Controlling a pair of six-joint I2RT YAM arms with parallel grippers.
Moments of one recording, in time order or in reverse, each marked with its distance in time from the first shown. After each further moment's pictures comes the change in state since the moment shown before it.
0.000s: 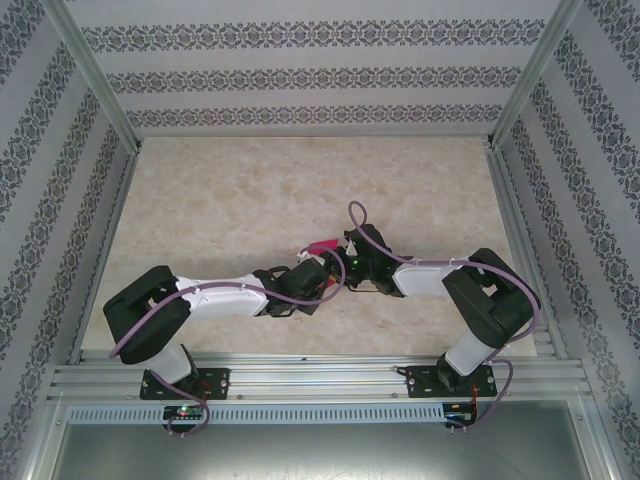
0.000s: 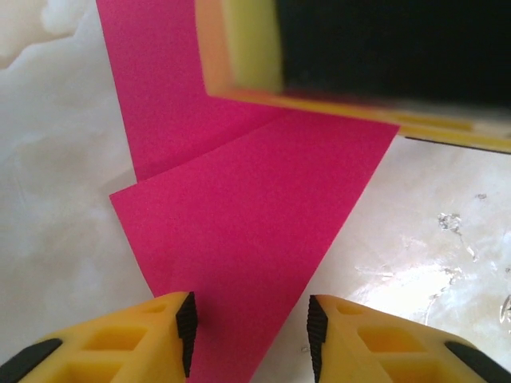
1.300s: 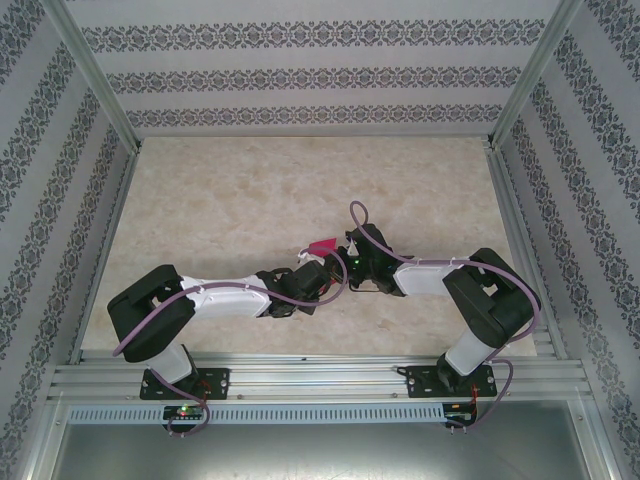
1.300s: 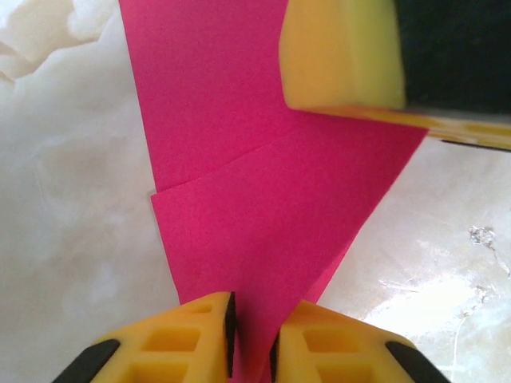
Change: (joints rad) left arm -0.010 0.019 0.001 0.000 -0.057 -0.013; right arm -0.013 0.000 0.000 -0.020 -0.008 0.002
